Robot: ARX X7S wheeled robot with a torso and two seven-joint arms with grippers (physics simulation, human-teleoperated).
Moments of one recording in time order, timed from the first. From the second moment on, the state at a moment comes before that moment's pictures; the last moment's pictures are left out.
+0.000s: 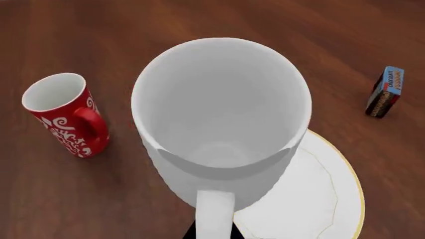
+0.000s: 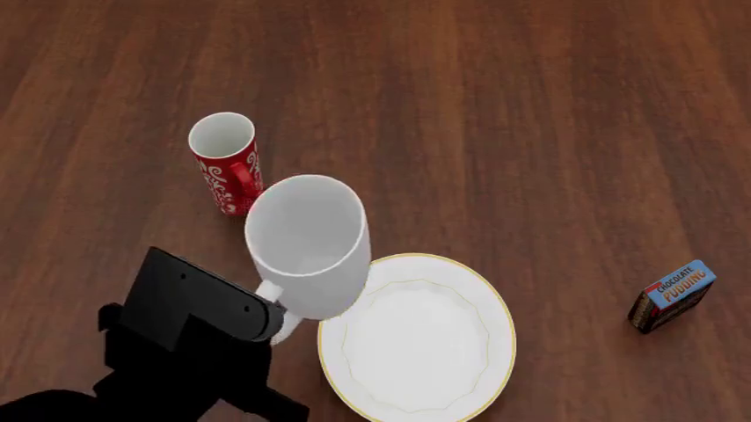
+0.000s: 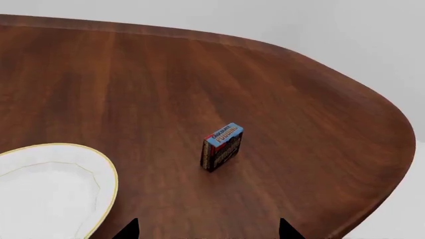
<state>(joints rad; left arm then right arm) -0.62 -0.23 0.39 0.37 -0.53 -1.13 -0.16 -0.24 0.30 -0.04 -0.51 0.24 0.28 0.51</state>
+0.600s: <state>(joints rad) -0.75 -0.17 0.52 0.26 -0.56 -1.18 -0.12 -0.23 0.31 -0.06 -0.50 0.25 0.28 0.51</state>
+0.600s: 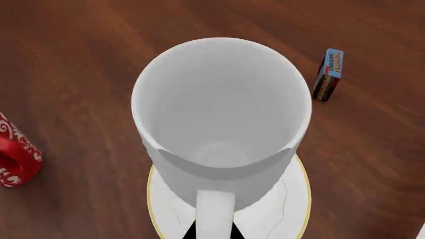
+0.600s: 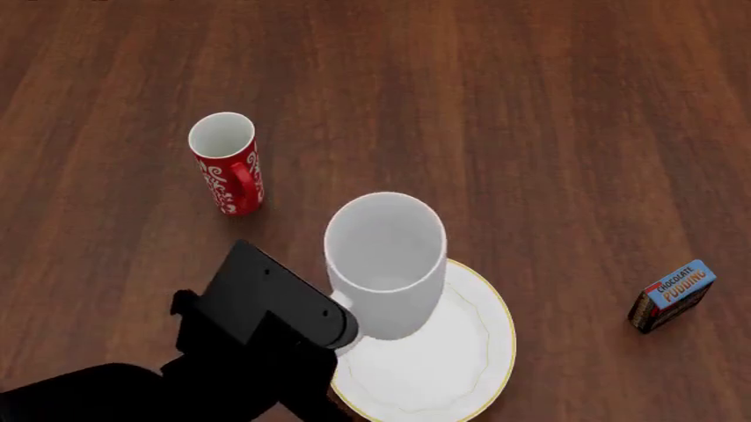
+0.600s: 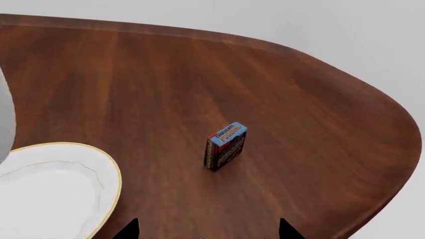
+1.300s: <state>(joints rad) -0.77 -0.13 0.60 0.03 -0.53 -1.01 -0.03 -0.24 0.31 -0.06 -0.48 0.26 0.25 0.51</state>
